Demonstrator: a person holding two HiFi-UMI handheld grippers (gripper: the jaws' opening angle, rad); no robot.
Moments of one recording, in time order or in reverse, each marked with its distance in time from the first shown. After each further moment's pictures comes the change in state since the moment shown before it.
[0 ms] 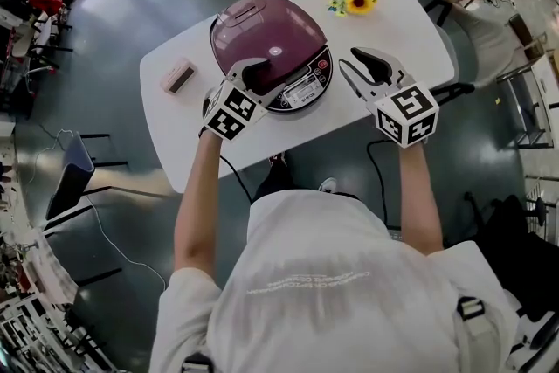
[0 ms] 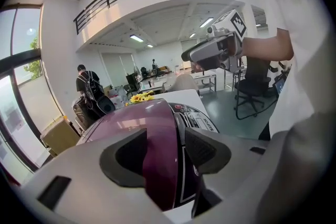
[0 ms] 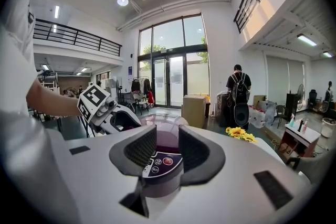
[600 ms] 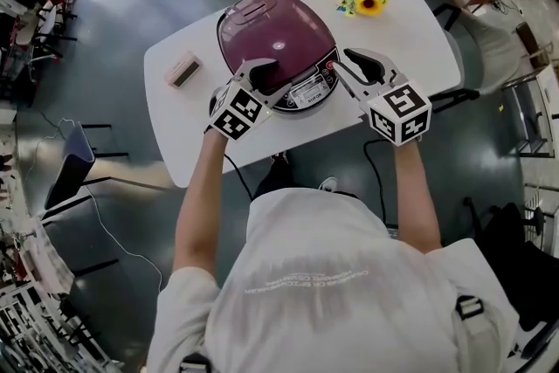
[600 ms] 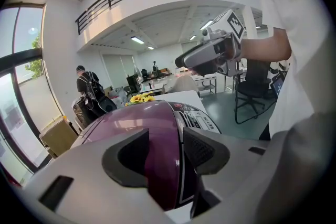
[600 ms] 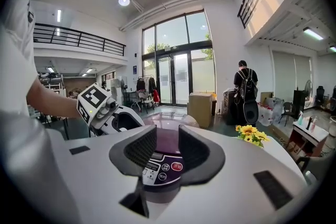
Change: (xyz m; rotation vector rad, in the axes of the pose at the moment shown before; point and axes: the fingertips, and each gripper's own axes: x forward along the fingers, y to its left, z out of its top) left arm 0.004 -0.004 -0.005 -0.011 -0.025 0.000; right arm 0.028 0.015 -0.005 0.007 0.021 0.065
